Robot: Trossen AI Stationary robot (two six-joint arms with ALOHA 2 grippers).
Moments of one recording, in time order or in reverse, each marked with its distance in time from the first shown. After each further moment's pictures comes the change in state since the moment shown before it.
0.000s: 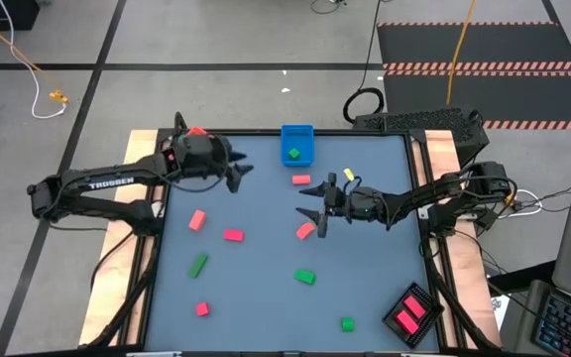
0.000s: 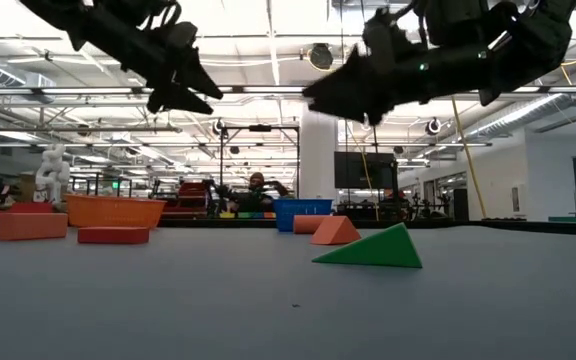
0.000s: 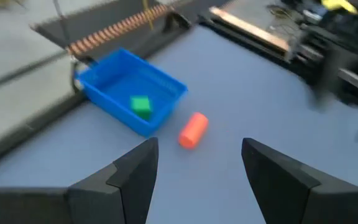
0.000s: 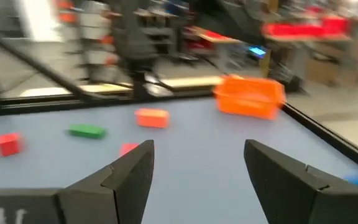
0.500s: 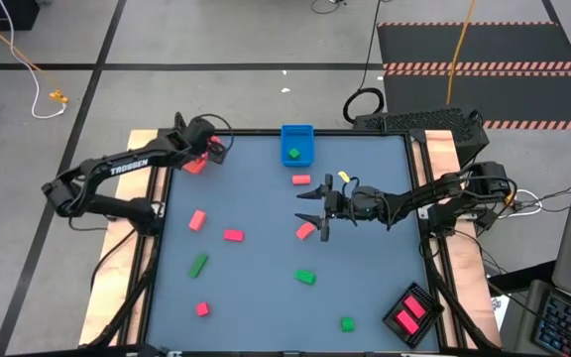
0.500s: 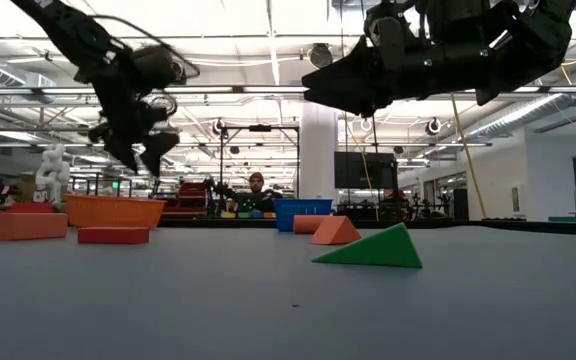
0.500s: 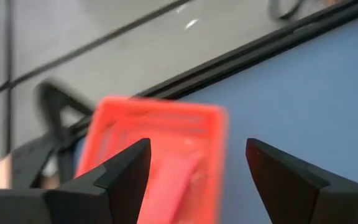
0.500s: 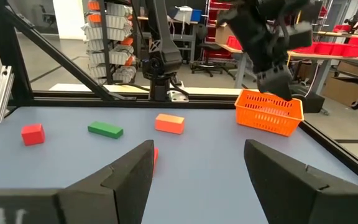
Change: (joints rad) left arm 0.352 0.158 -0.002 -0.256 -0.423 0.058; right arm 0.001 0.000 0.000 0.056 -0.137 -0.103
